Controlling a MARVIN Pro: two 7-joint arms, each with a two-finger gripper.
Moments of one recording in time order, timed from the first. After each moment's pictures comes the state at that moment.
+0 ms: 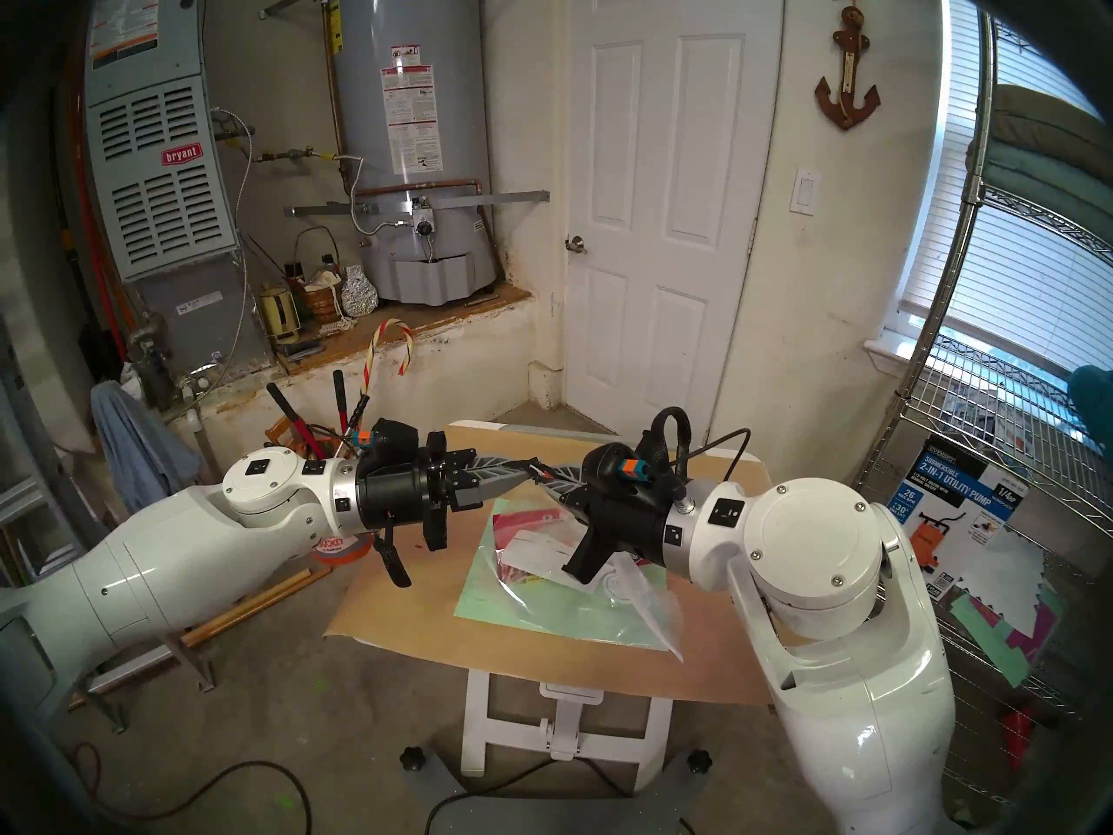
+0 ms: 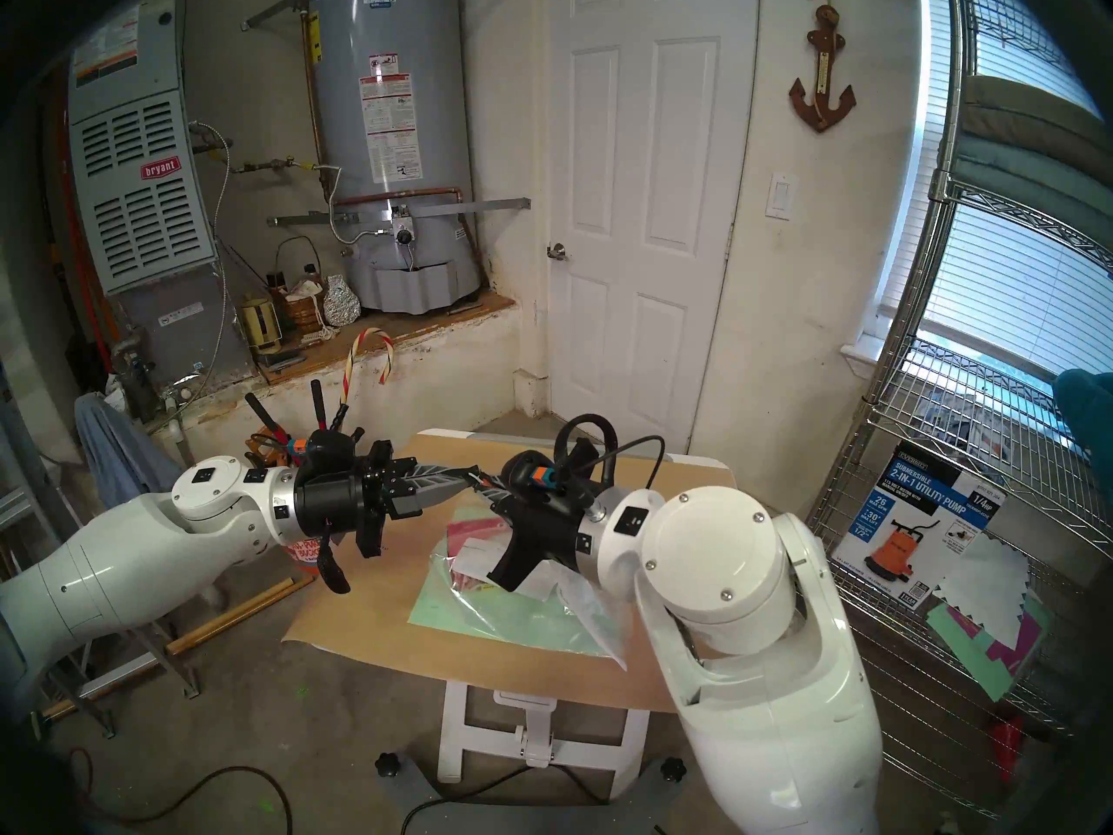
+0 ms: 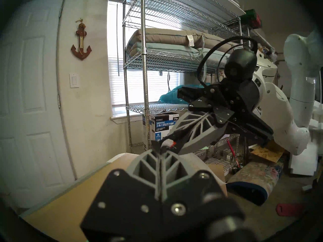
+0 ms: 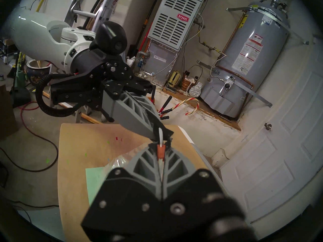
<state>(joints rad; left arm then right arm) 1.10 -0.54 -0.76 -1.69 -1.07 -0.24 -0.87 -1.62 -1.34 1.27 -2.35 -0.48 0.66 0.86</state>
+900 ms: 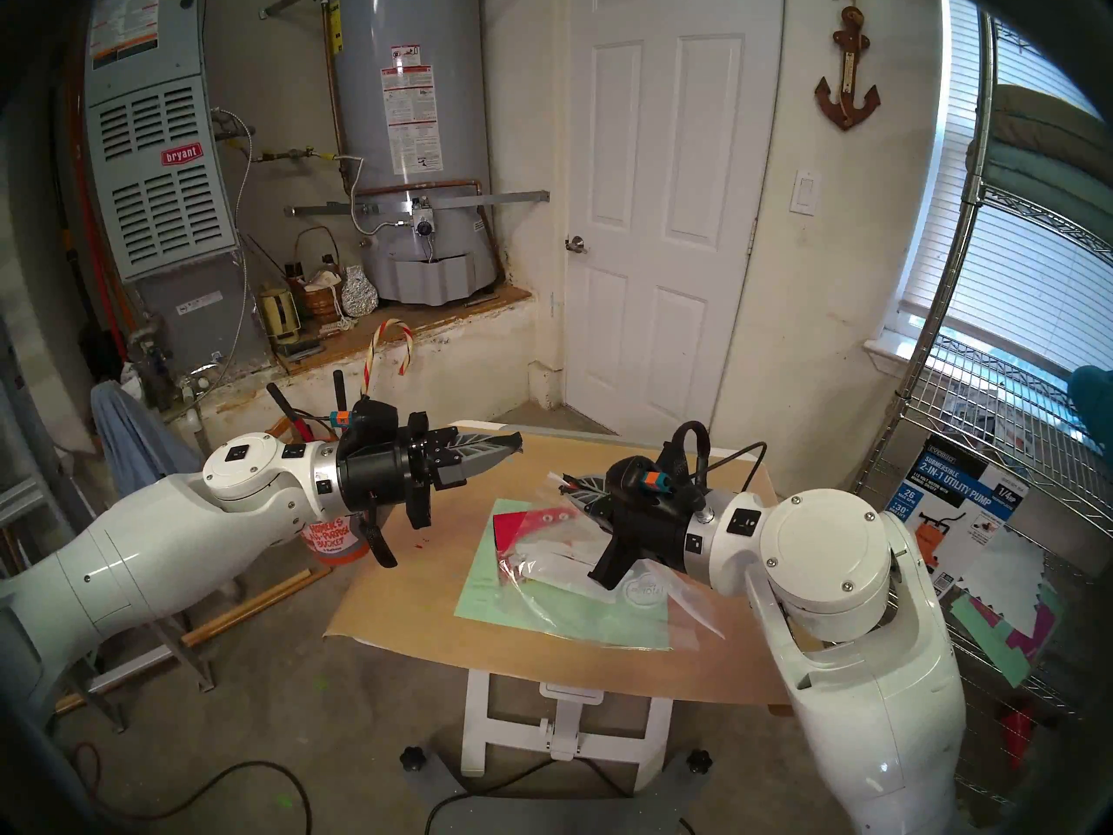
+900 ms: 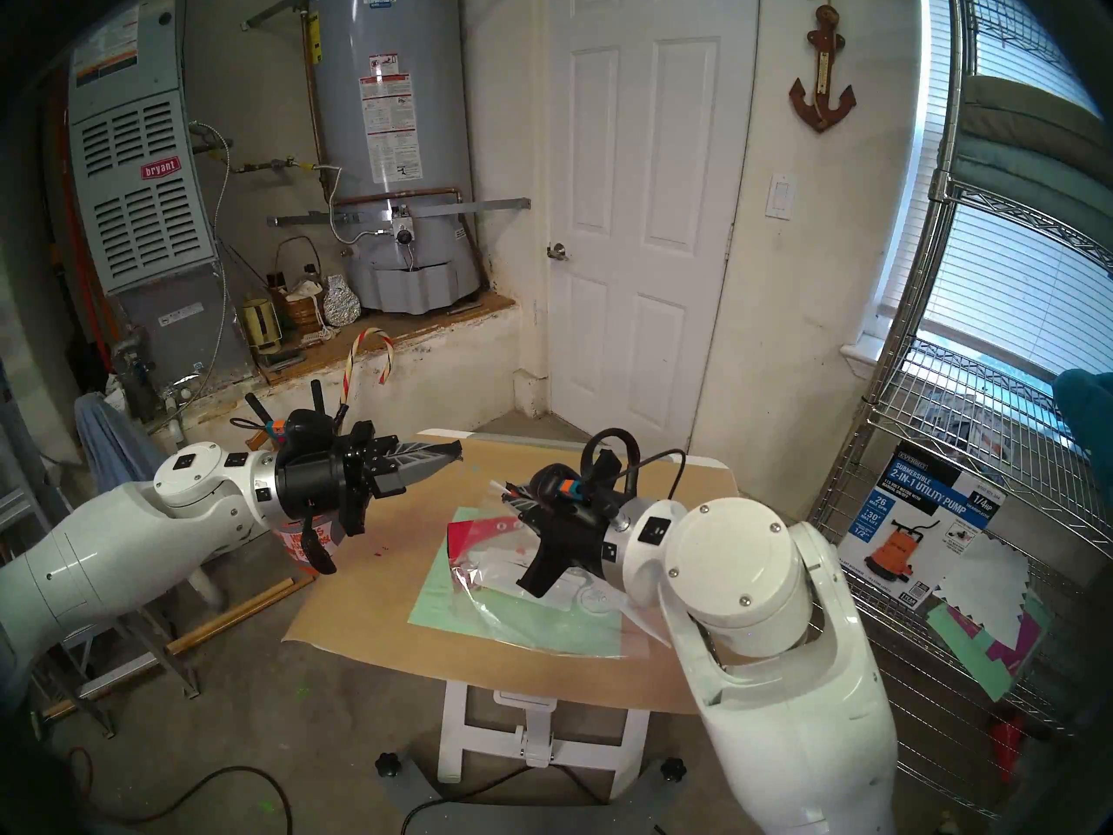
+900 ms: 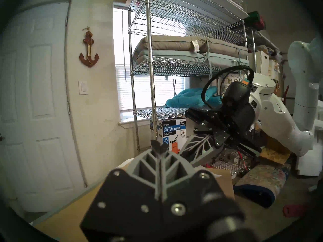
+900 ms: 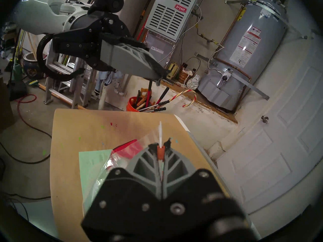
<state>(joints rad) 1.09 -0.50 -0.79 -1.68 -1.12 -0.25 -0.89 -1.66 -1.30 1.32 -2.33 -0.46 0.62 0.85</state>
